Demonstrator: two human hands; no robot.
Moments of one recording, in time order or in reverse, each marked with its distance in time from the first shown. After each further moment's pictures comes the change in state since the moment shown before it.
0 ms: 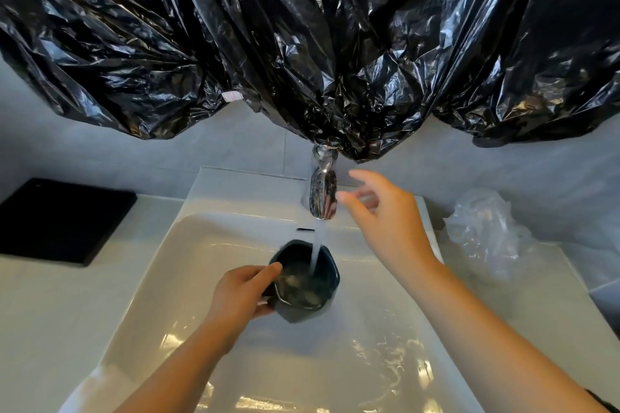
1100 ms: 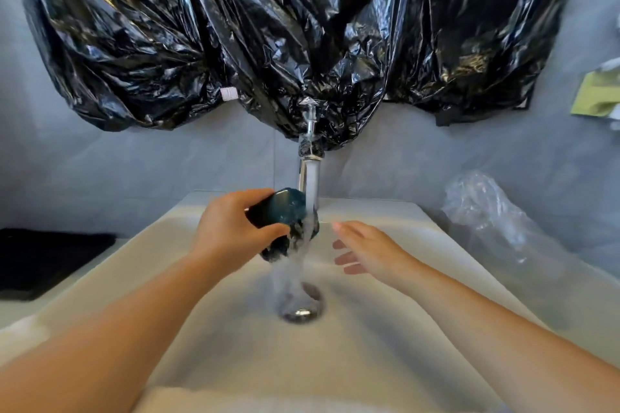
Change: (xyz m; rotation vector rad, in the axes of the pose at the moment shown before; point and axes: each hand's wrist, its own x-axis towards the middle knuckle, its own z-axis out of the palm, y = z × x) left_hand 0.034 -0.020 0.002 0.565 0.284 1.092; right_hand -0.063 0.104 0.078 0.280 -0.207 0.083
